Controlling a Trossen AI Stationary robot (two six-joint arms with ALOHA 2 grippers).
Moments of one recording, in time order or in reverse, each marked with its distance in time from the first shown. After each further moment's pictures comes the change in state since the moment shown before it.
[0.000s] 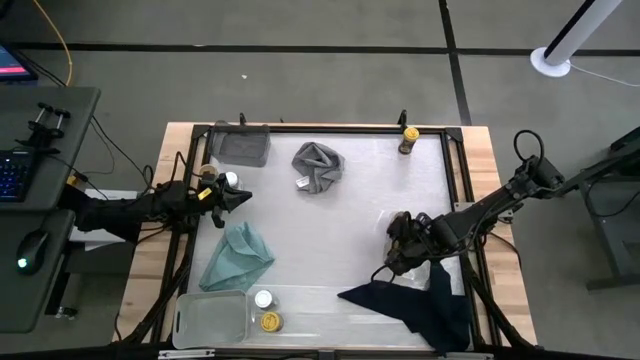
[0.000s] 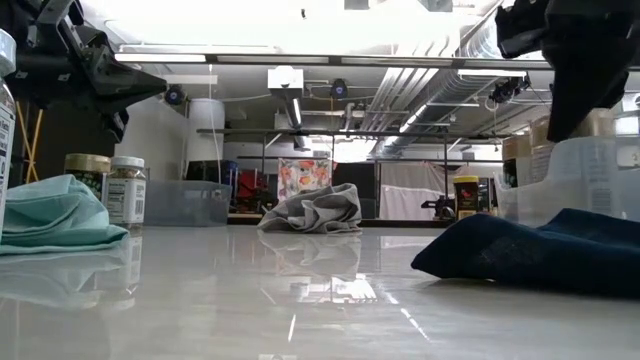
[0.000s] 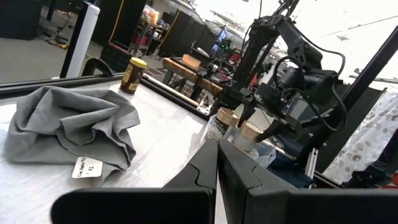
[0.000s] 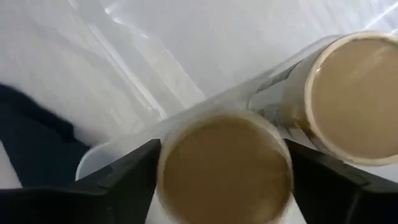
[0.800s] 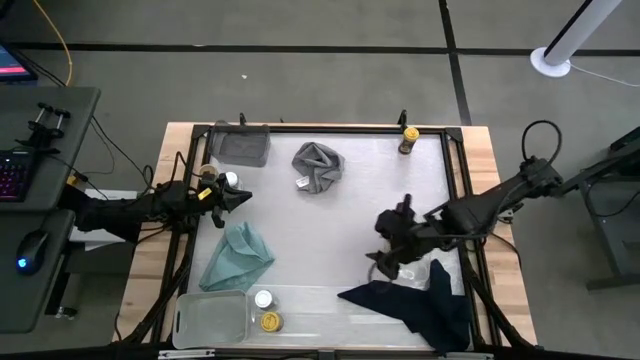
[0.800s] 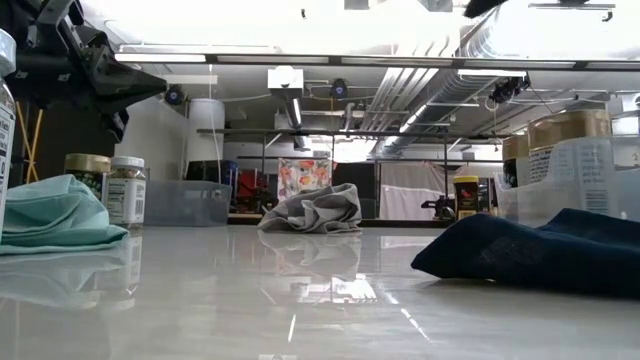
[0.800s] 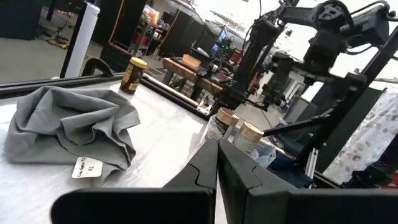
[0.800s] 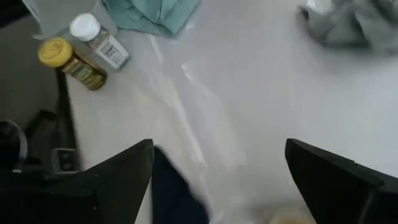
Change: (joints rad) left arm 0.000 0.000 0.000 0.000 0.000 0.000; right arm -0.042 0.035 0.396 0.044 0.063 -0.356
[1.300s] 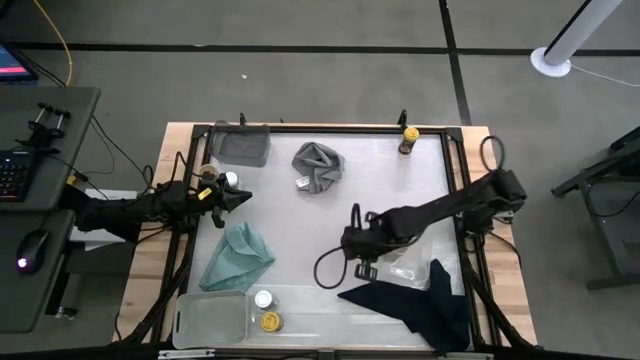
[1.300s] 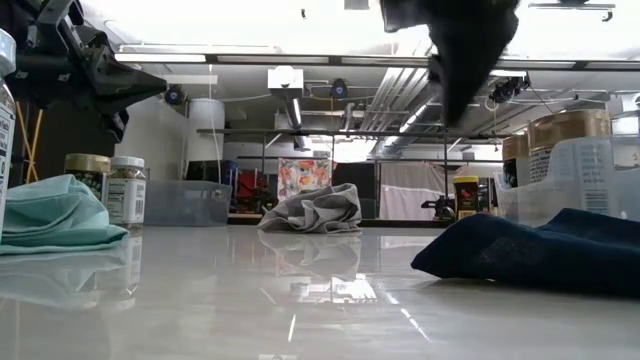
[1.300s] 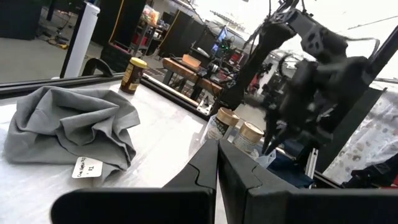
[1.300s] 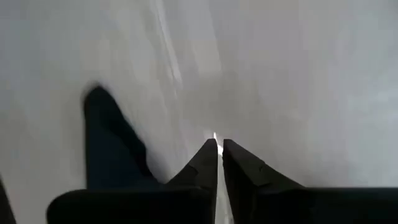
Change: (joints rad) left arm 0.000 0.000 0.000 0.000 0.000 0.000; right arm -0.146 0.337 0.025 -0.054 -0.316 -0.245
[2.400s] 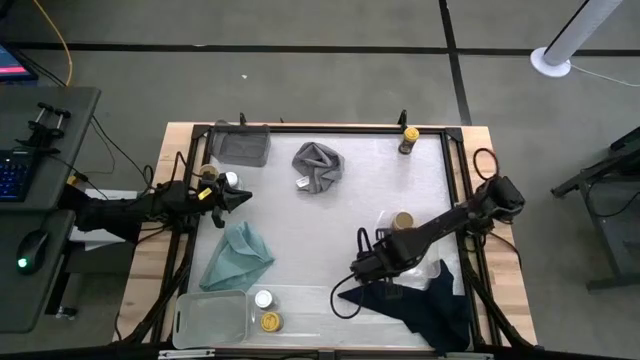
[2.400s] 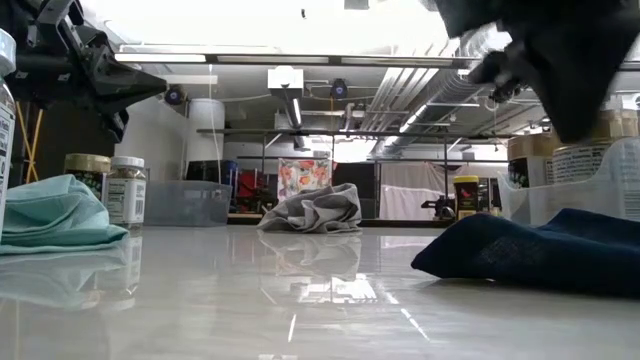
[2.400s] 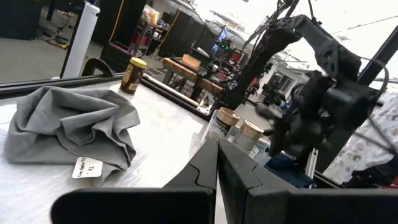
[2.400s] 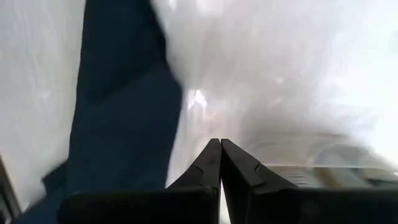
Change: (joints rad) left arm 0.000 0.000 0.000 0.000 0.000 0.000; right arm 0.129 0.021 0.019 -0.193 -0.032 -0.101
